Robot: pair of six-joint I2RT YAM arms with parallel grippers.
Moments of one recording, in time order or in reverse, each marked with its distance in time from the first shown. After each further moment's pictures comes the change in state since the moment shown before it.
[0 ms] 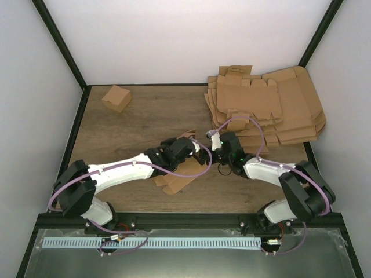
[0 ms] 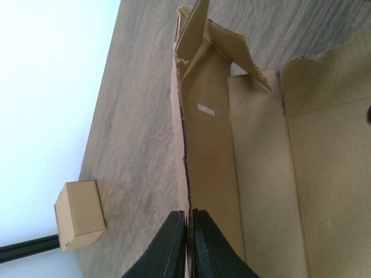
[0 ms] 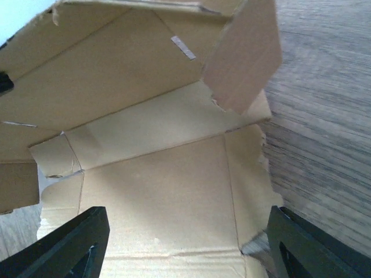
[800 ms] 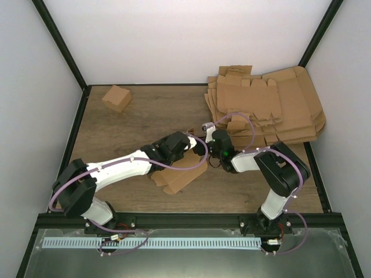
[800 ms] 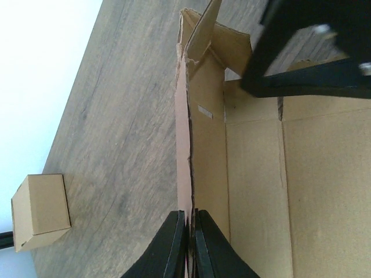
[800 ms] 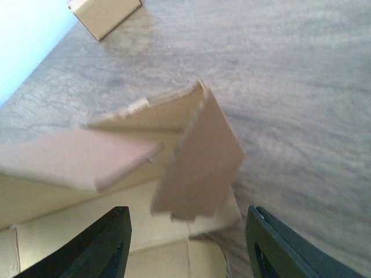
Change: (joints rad) left arm 0.079 0.000 -0.008 0.019 0.117 -0.079; right arm 0.037 0.303 0.066 0.392 0.190 0.058
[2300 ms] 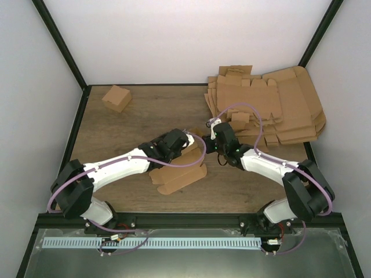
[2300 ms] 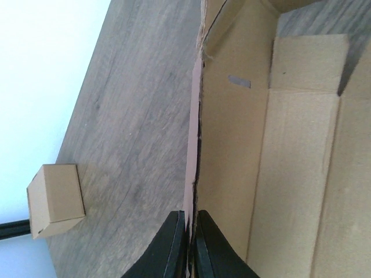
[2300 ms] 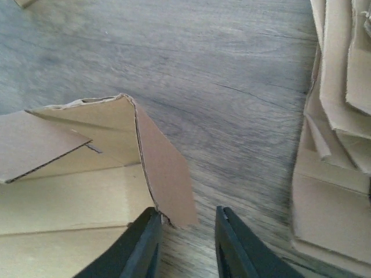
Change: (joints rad) left arm 0.025 -0.015 0.024 -0.051 -0.029 0.017; right arm 0.025 -0.285 0.128 -0.582 0.241 -0.159
